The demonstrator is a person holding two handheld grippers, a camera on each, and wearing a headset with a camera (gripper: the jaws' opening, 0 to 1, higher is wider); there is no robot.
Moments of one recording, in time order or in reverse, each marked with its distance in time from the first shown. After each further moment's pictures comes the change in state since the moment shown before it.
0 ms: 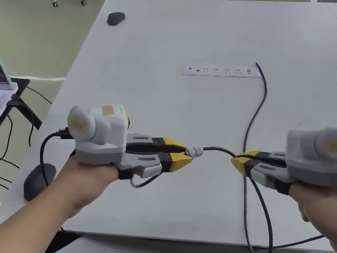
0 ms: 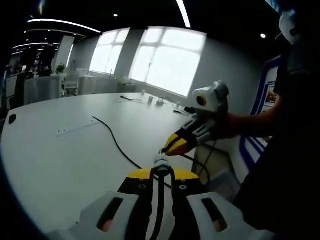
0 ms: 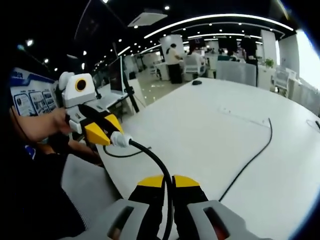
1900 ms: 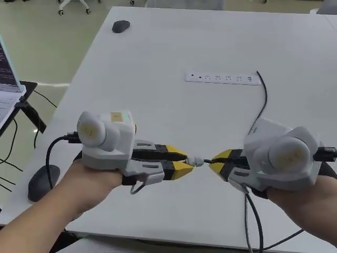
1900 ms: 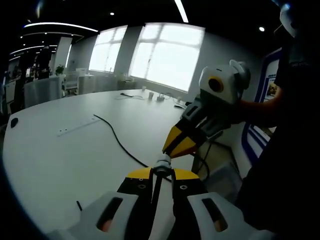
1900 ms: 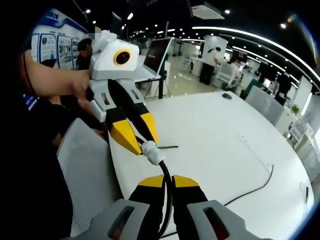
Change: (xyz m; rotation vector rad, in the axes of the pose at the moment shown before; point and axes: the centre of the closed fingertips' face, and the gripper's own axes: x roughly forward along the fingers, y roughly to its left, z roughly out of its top) left arm -0.005 -0.005 -0.010 0.032 0.041 0.022; right arm 0.013 0.039 0.012 -0.386 0.122 0.021
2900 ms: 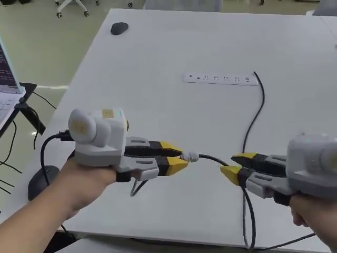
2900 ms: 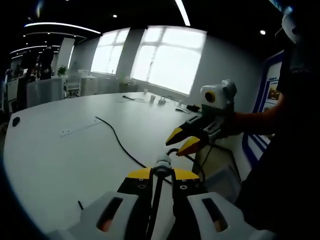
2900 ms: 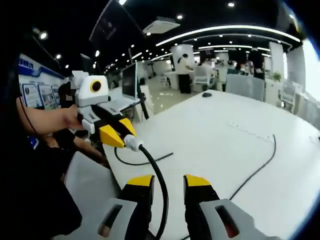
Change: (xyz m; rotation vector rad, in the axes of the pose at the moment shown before) left arm -0.008 -0.001 0.009 -0.005 -0.025 0.011; right arm -0.025 -0.013 0.003 0.185 -0.161 -0.027
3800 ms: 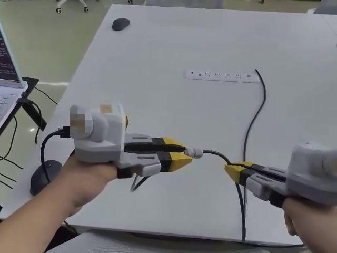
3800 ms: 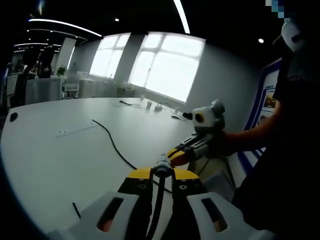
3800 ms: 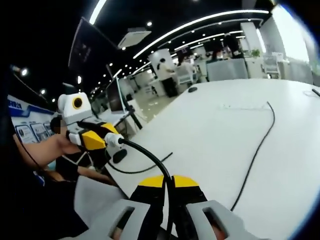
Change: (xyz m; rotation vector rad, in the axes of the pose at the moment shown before) left arm -0.008 -0.010 0.002 -0.041 -0.063 -0.039; right arm 0.012 -0.006 -0.046 0.492 -0.114 -0.028
